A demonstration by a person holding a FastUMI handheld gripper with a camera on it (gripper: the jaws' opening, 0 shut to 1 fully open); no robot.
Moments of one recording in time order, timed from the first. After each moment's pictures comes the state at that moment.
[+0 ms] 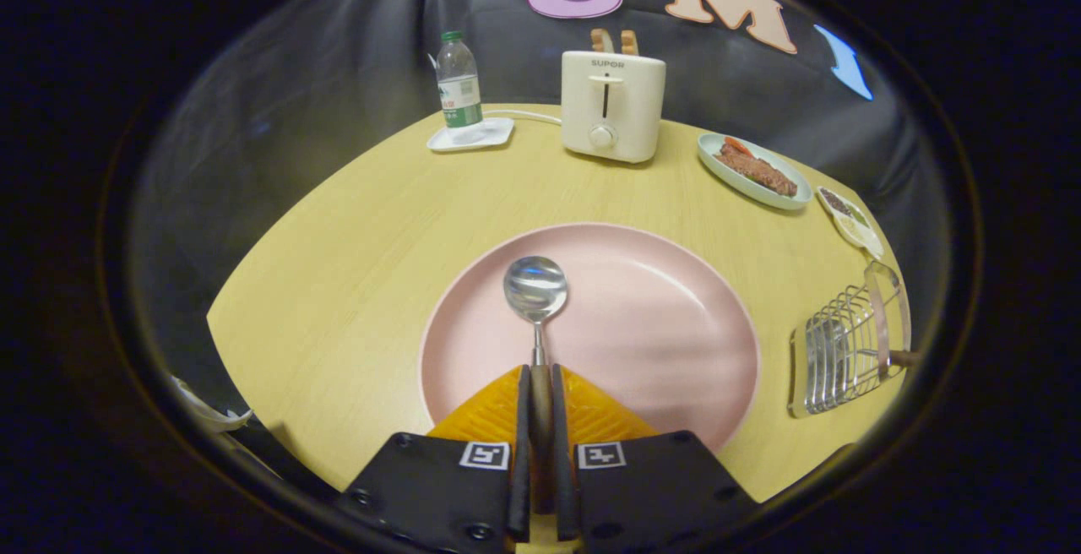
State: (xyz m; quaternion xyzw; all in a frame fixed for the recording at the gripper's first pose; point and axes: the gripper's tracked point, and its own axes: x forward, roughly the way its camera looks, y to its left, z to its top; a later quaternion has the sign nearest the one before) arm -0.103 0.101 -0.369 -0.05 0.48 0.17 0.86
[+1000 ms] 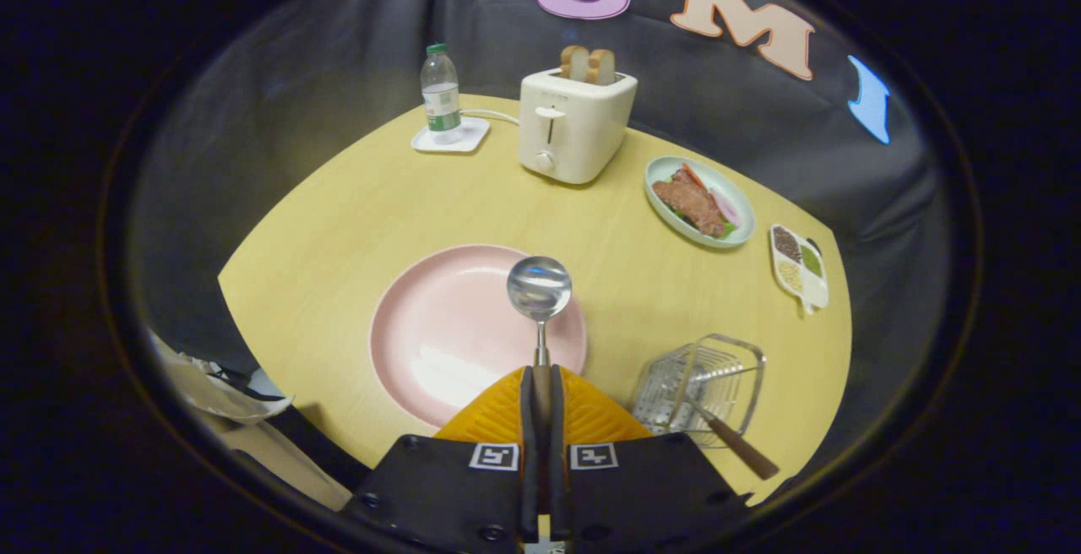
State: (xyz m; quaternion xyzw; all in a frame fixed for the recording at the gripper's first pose) arm -0.068 -0.023 -0.273 -0.14 0.52 0.18 0.83
